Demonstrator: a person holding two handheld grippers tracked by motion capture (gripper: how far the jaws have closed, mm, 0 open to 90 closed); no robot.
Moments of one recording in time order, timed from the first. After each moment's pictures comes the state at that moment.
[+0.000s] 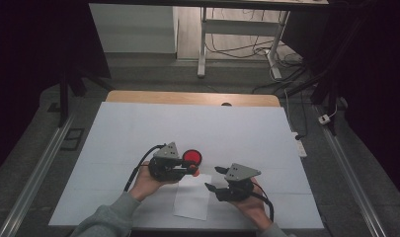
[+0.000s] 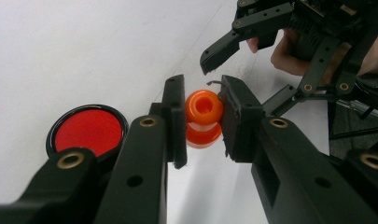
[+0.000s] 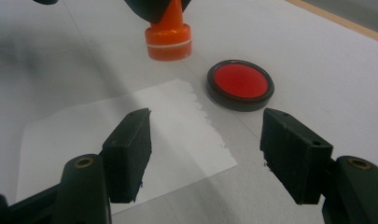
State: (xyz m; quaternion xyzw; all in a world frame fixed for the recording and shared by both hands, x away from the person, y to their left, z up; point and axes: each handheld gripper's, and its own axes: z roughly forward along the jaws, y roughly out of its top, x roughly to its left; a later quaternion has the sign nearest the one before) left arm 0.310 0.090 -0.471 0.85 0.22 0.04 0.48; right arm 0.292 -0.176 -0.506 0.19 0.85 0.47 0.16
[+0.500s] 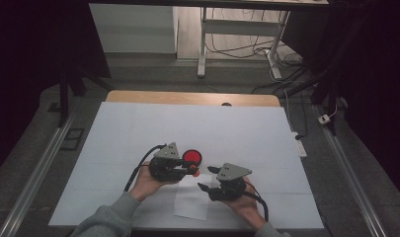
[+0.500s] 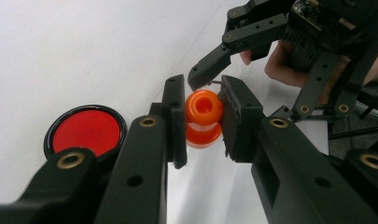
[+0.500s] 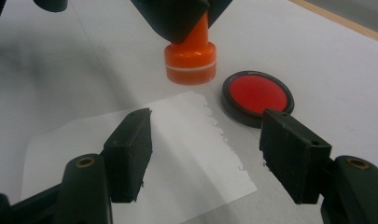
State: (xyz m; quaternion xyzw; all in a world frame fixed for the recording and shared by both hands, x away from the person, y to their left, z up) left arm 0.310 0.089 -0.471 0.85 0.22 0.04 0.48; right arm 0.294 -0.156 -0.507 0.18 0.85 0.47 0.15
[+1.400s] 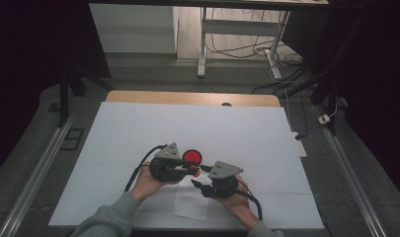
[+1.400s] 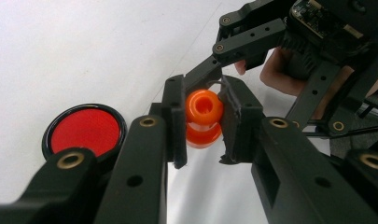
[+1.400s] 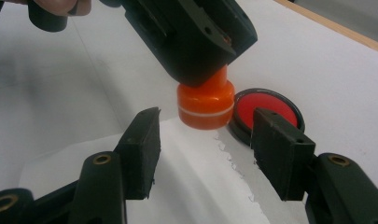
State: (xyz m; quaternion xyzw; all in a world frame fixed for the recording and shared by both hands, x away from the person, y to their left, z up) left arm 0.311 0.088 -0.474 0.85 0.22 0.04 0.48; right arm 0.295 -0.134 -0.505 0.18 0.85 0.47 0.16
